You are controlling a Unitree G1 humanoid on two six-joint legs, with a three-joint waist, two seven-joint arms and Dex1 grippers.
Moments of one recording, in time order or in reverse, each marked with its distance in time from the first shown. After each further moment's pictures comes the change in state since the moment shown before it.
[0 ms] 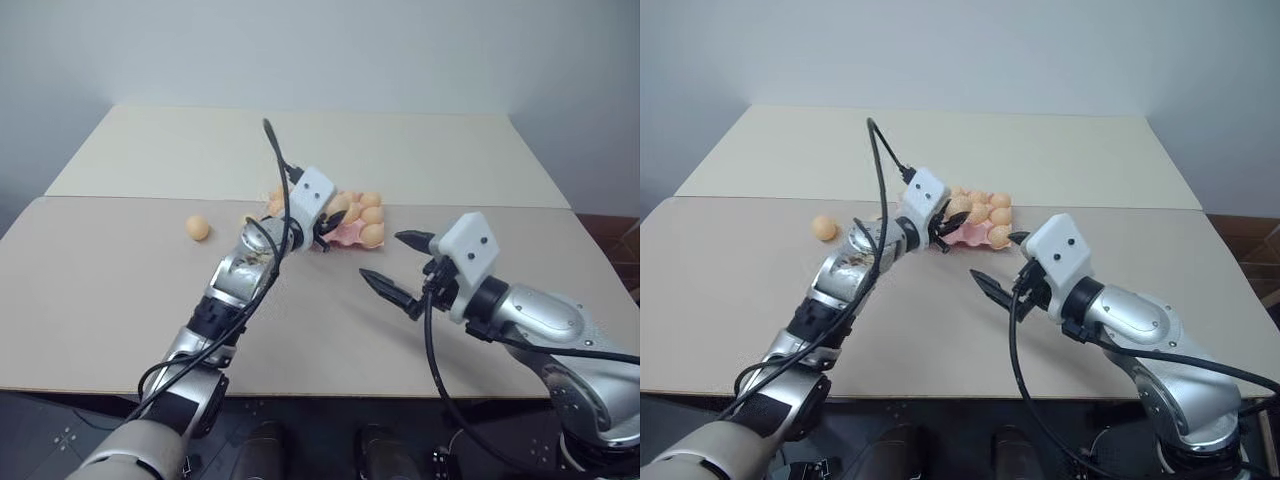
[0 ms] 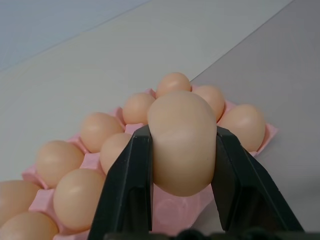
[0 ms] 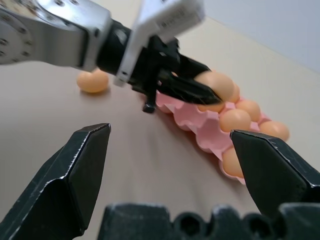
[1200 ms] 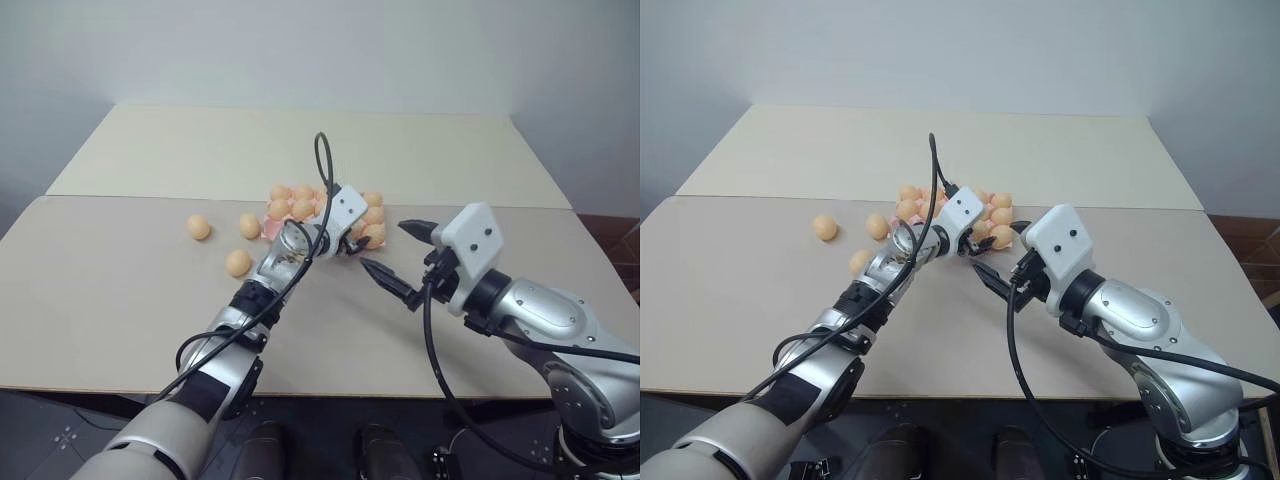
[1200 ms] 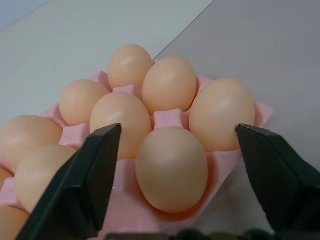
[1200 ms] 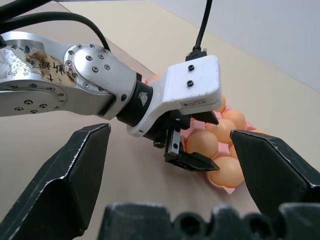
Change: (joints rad) left arm -0.143 -0.144 -0.006 0.406 0.171 -0.178 -0.026; right arm -0.038 -0.003 0.000 0.001 0.008 0.017 -0.068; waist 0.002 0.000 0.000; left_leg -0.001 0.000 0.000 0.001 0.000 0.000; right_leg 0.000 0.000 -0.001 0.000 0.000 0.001
